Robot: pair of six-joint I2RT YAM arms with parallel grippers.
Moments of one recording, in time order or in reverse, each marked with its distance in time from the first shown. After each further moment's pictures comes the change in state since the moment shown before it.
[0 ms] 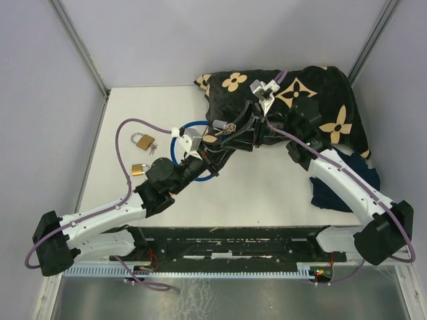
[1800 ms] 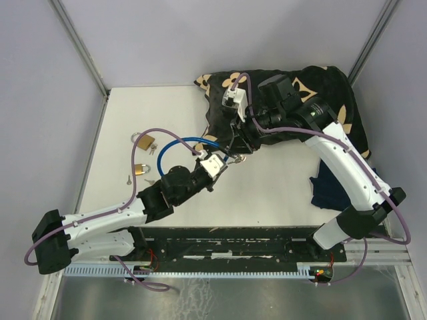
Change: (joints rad) left arm -0.058 -0.020 -0.089 -0.336 -0.114 0.459; right arm 0.144 0.229 0.783 -1.648 0.425 -0.861
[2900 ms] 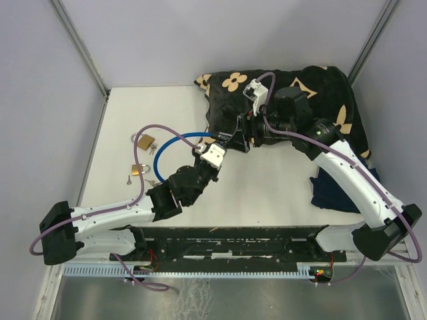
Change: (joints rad) left arm -0.071 0.093 0.072 0.098 -0.378 -0.016; right arm -0.088 -0.207 -0.401 0.477 0.099 0.388
